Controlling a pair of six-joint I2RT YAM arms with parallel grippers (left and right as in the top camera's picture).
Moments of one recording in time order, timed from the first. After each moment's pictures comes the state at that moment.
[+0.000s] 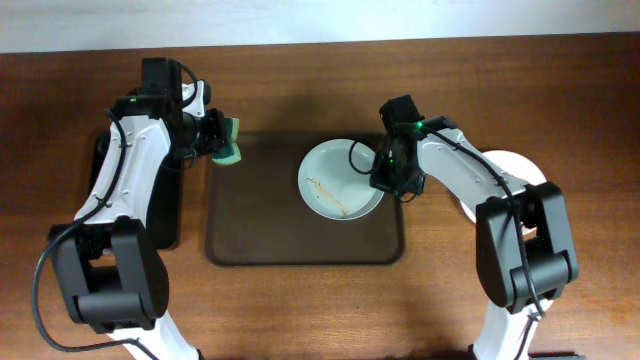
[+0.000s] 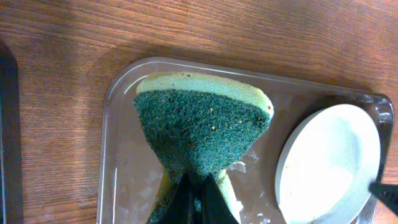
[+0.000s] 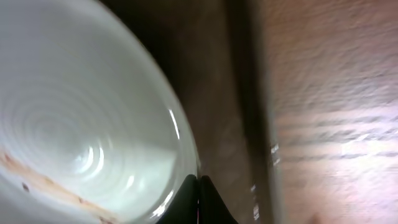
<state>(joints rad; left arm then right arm) 0.02 1.93 1.58 -0.86 0.31 -0.18 0.30 1.99 1.39 -0.85 -0.15 0.57</state>
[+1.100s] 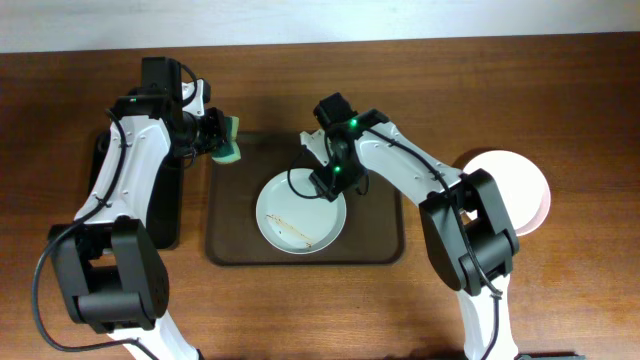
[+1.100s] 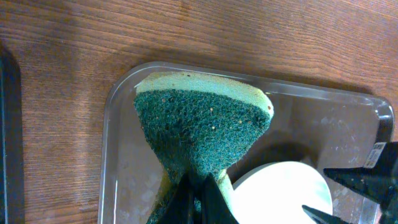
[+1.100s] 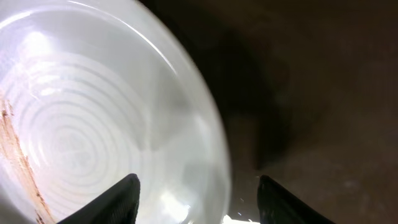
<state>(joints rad) 0.02 1.93 1.58 -0.85 0.31 -0.18 0.51 2.20 1.68 -0.89 -0.21 -0.21</state>
